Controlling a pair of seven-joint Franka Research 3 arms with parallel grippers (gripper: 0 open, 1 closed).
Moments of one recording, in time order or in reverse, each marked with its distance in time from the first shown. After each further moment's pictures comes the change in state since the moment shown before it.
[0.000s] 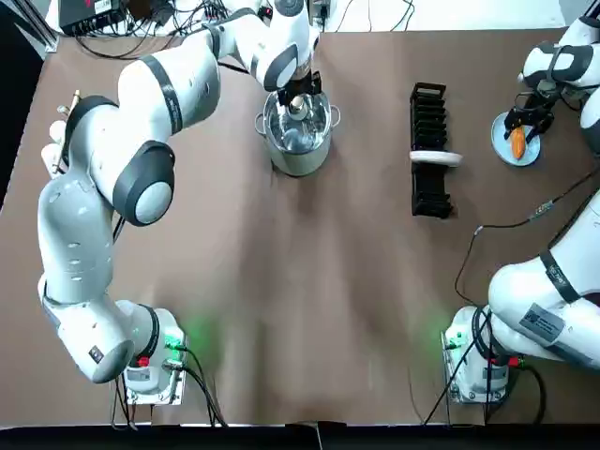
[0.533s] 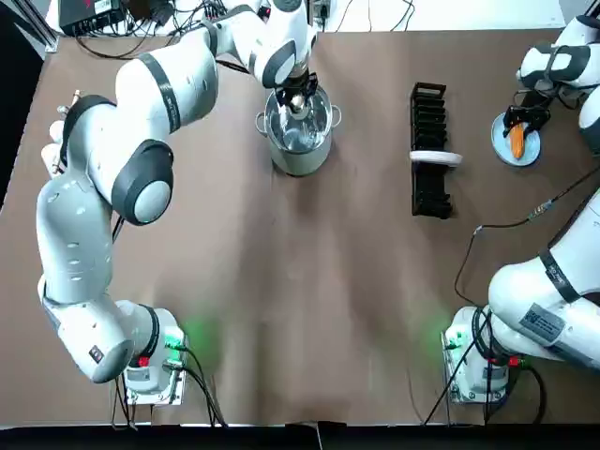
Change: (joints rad) left arm 0.004 -0.006 0.006 0.002 -0.010 -0.033 0.000; right arm 0.003 0.005 0.009 0.004 -0.001 0.045 -0.002
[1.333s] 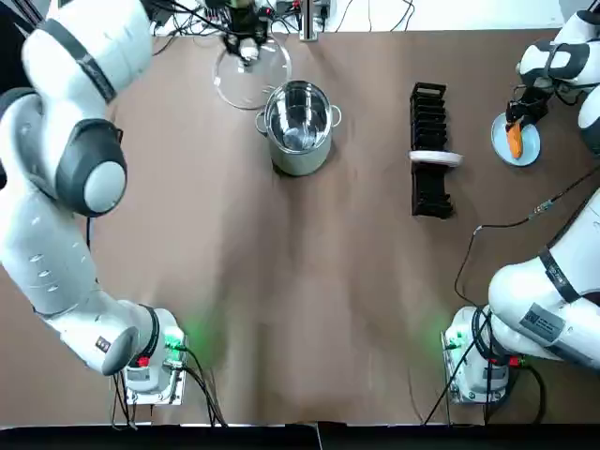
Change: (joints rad) left arm 0.225 -0.237 0.003 0.029 -0.021 -0.372 0.235; right arm 0.008 0.000 0.009 0.014 -0.002 0.042 -0.010
